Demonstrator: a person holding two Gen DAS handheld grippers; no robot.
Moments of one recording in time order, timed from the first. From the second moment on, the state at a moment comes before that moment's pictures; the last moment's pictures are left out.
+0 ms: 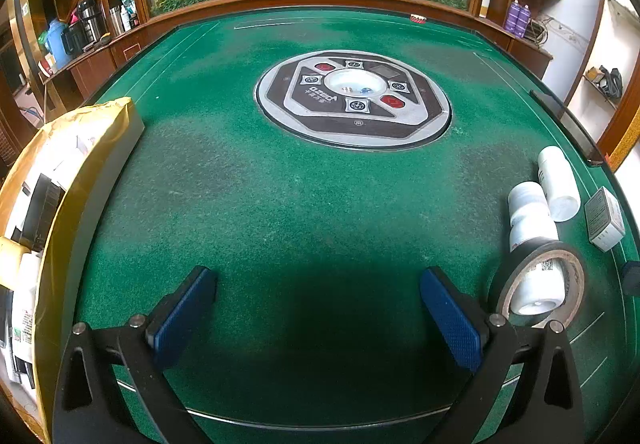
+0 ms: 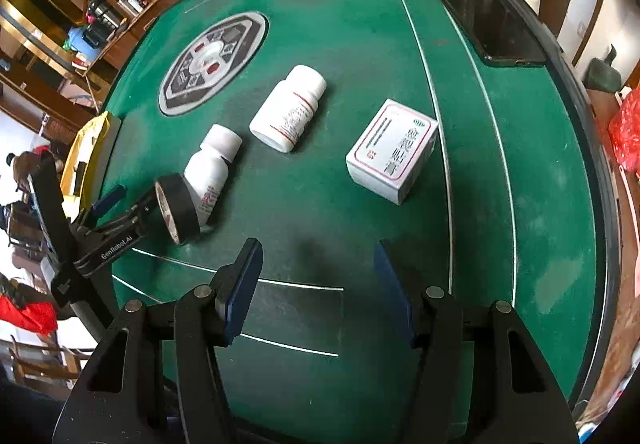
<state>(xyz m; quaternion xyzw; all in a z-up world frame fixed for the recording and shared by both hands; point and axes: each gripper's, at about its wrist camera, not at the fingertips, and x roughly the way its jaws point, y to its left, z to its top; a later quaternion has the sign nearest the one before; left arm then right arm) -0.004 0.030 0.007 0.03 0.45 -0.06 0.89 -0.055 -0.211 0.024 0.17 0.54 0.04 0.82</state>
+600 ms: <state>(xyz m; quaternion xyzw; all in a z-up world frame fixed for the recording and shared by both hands) -0.004 0.030 0.006 0.03 0.45 -0.06 0.89 -0.104 -0.255 0.013 0.21 0.53 0.01 0.82</state>
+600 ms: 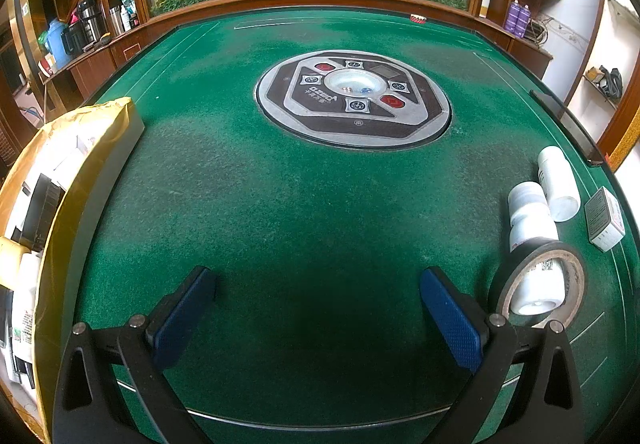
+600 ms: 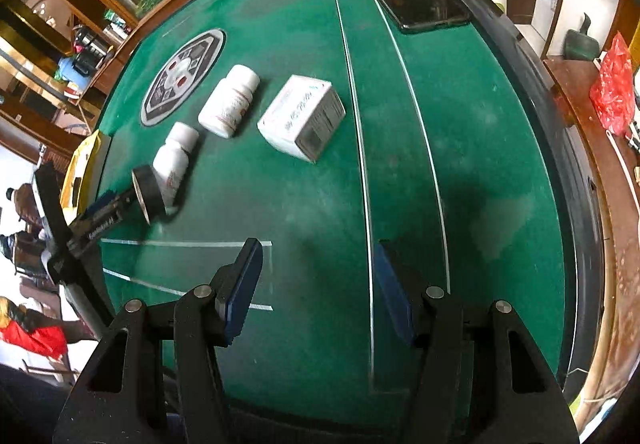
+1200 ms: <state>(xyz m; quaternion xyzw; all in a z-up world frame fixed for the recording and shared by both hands) -0.004 0.030 0.006 0.03 0.45 -0.06 0.89 -0.117 -0.259 0.011 0.22 0.51 0.04 0.83</state>
